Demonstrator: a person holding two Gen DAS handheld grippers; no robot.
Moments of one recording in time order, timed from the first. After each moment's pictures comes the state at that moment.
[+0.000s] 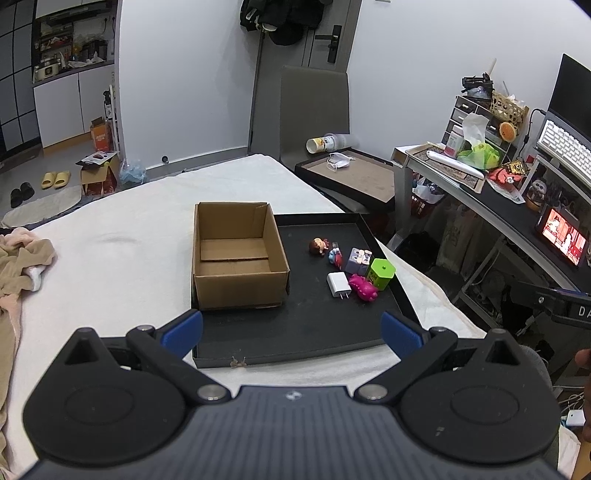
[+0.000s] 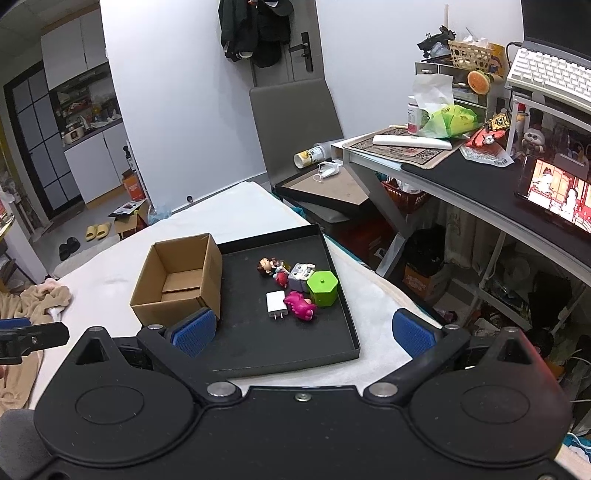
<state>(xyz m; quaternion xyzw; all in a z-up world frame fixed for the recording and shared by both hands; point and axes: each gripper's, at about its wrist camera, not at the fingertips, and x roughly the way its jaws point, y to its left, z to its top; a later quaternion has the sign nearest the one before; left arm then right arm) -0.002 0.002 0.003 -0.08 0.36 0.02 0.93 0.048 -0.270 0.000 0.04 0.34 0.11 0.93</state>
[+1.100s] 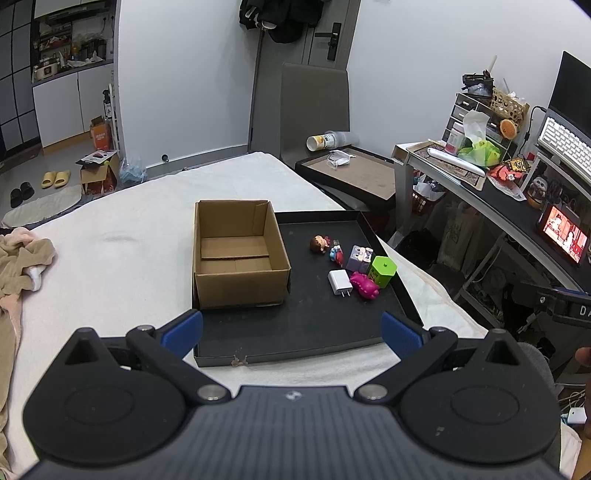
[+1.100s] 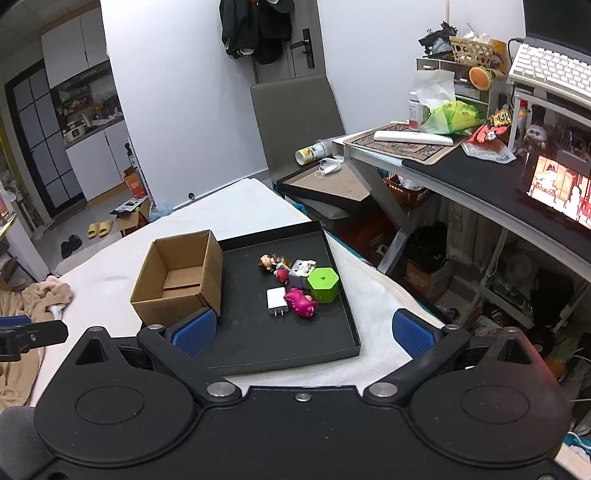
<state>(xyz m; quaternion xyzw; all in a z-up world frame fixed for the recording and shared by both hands) -0.003 0.001 -0.001 -0.08 0.36 0.01 0.93 0.049 -0.273 -0.002 0.05 0.35 0.11 0.93</state>
